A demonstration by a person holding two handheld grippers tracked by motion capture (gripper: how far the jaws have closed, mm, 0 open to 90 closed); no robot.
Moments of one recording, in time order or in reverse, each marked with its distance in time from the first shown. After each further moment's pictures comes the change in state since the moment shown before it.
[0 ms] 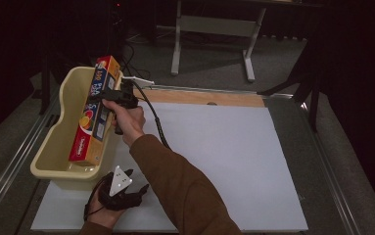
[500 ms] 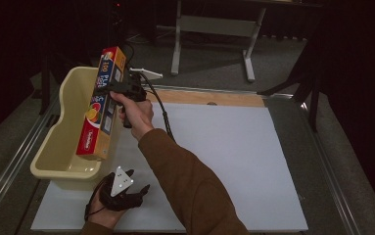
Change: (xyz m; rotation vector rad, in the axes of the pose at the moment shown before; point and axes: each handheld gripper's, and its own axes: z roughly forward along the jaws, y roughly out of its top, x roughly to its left) left arm -0.002 0.000 0.002 0.005 -0.001 0.004; right arm 0.012 0.011 -0.029 -0.007 0.031 -0.024
